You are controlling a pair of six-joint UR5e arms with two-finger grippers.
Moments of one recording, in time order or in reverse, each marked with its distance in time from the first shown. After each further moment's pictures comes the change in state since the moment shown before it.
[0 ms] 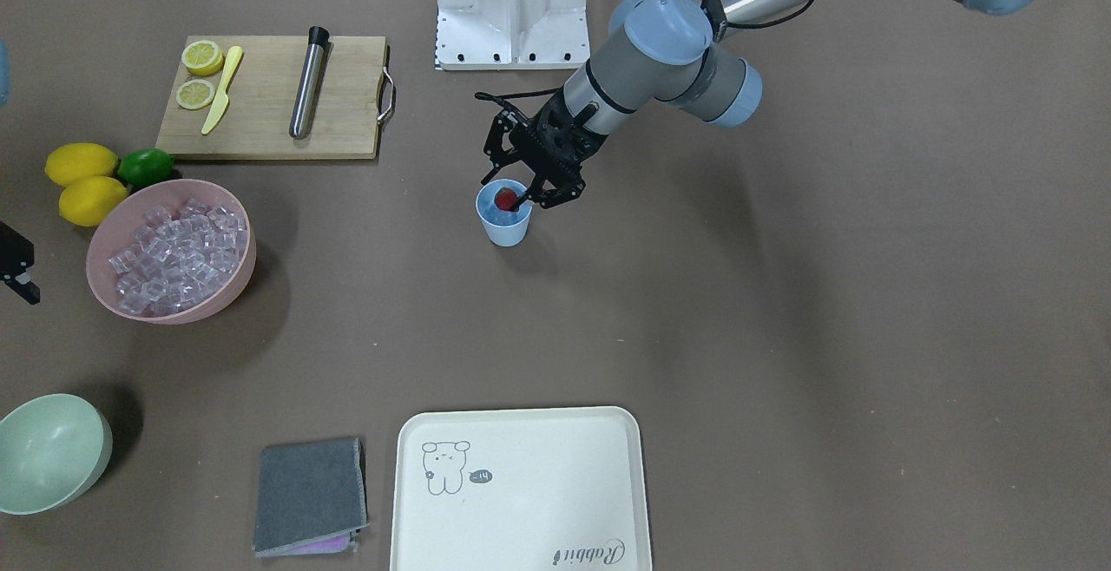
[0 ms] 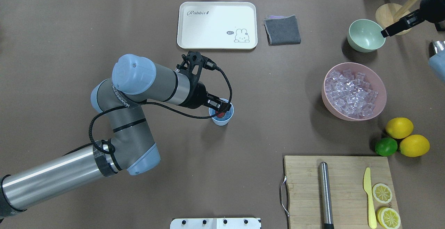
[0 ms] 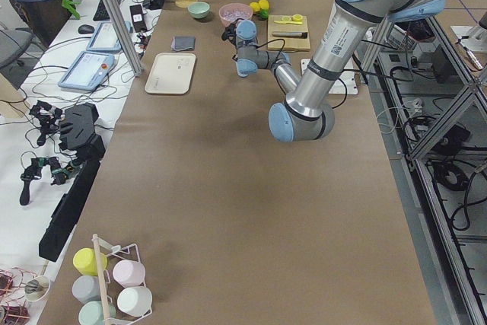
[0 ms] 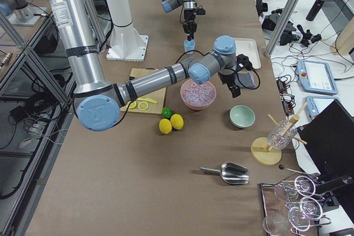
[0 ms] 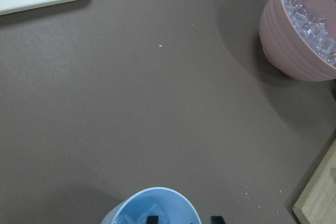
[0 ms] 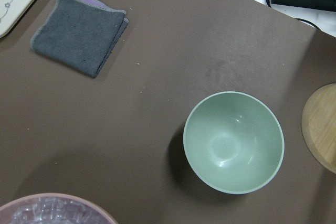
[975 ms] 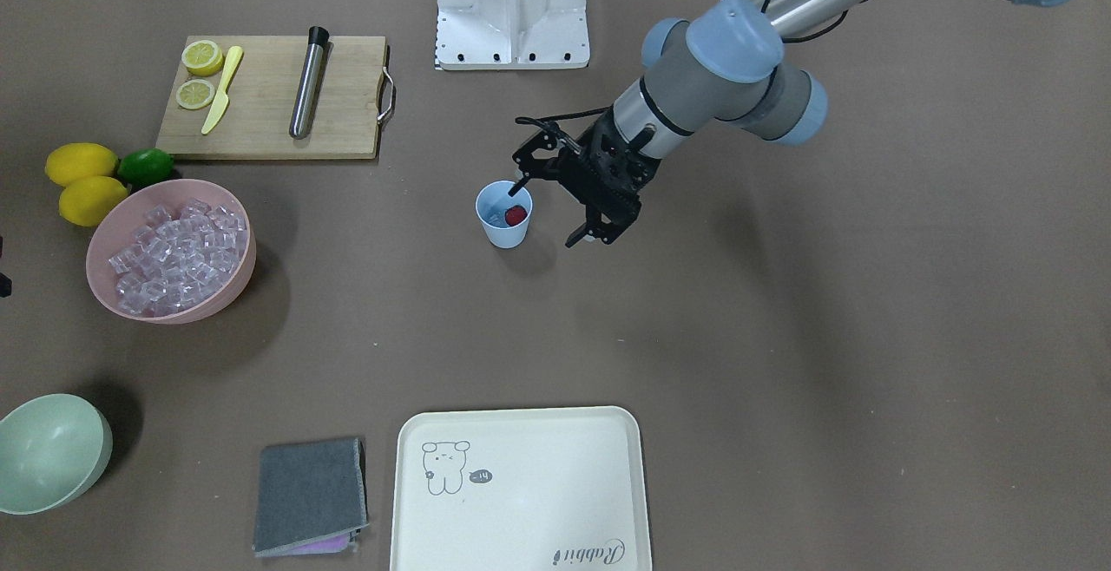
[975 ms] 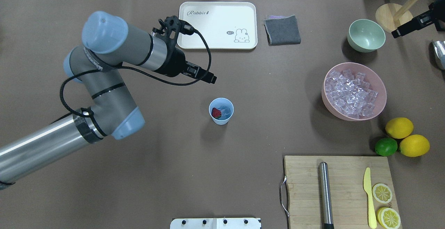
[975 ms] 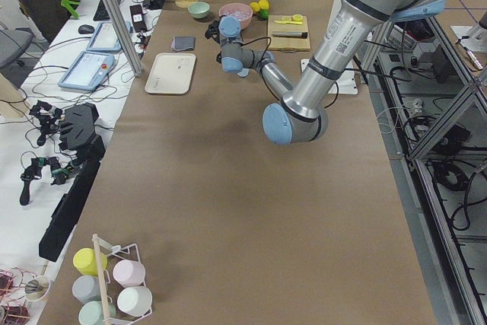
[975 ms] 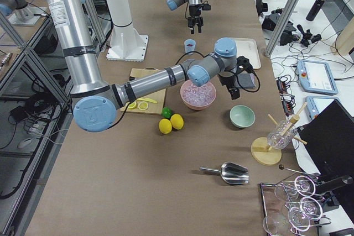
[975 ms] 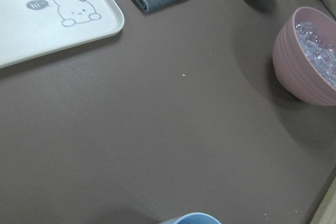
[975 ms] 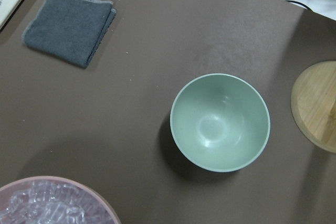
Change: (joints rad) left arm -0.195 0.006 -0.006 0.040 -0.183 0.015; right arm 0.050 -0.026 -0.009 -0.027 0.068 -0.011
